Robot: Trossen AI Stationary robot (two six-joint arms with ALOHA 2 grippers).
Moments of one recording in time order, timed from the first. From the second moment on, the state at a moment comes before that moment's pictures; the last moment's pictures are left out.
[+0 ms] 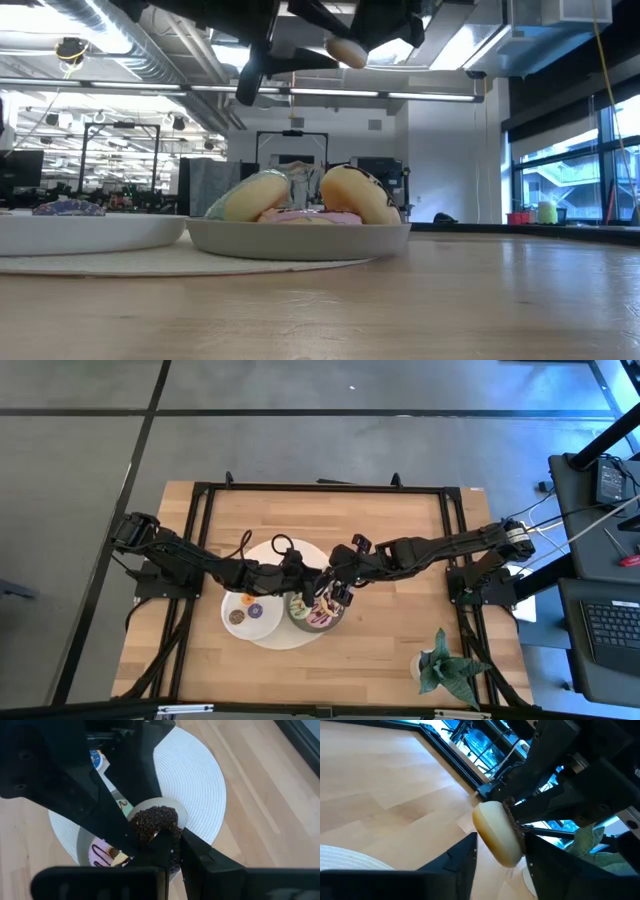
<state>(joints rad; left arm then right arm) -0.23 1.53 0.83 0.48 -0.50 -0.85 0.20 1.67 1.50 -0.74 0.34 0.44</state>
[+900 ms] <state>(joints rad) -0.23 1.49 0.82 0.30 -0.51 -0.85 0.19 1.55 1.50 -0.86 0.31 0.43</state>
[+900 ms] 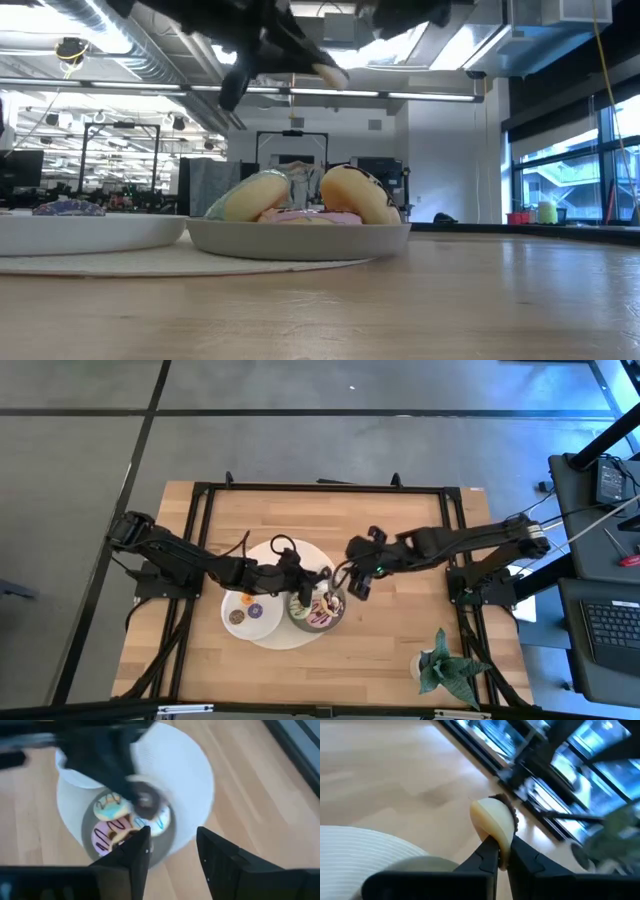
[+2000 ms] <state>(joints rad) -0.22 1.26 0.82 -0.66 0.19 -1.01 0.19 1.46 1.38 -0.87 0.35 0.49</state>
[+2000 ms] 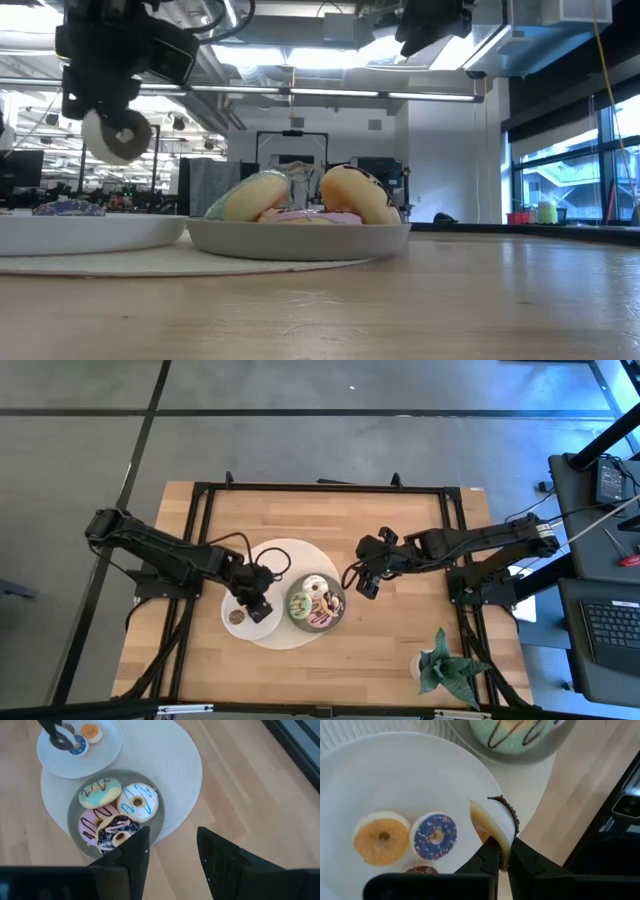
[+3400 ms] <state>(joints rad) -0.22 1.51 0.82 -0.49 0.14 -0.98 0.19 1.46 1.38 -0.85 0.35 0.49</state>
